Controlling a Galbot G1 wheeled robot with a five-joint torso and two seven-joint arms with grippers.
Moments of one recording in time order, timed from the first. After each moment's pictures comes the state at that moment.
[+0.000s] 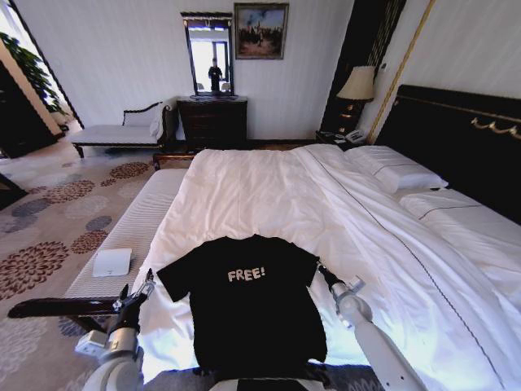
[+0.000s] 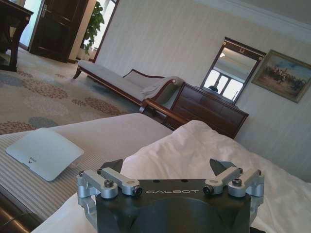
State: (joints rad) left arm 1.75 -1.49 -0.83 -2.13 -0.73 0.00 -0.11; right arm -1.15 1.13 0.42 1.39 1.14 -0.05 -0.03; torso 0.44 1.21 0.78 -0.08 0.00
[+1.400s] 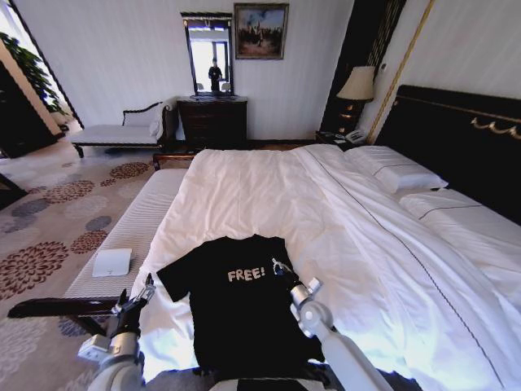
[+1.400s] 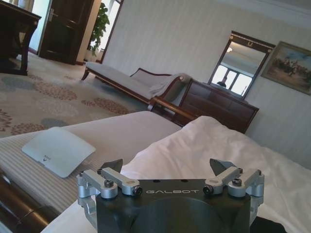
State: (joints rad) left arm 1.75 -1.51 -0.82 -2.10 -0.67 -0.01 -0.12; right arm -1.18 1.23 0.13 1.59 1.05 0.05 -0.06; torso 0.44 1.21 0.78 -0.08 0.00
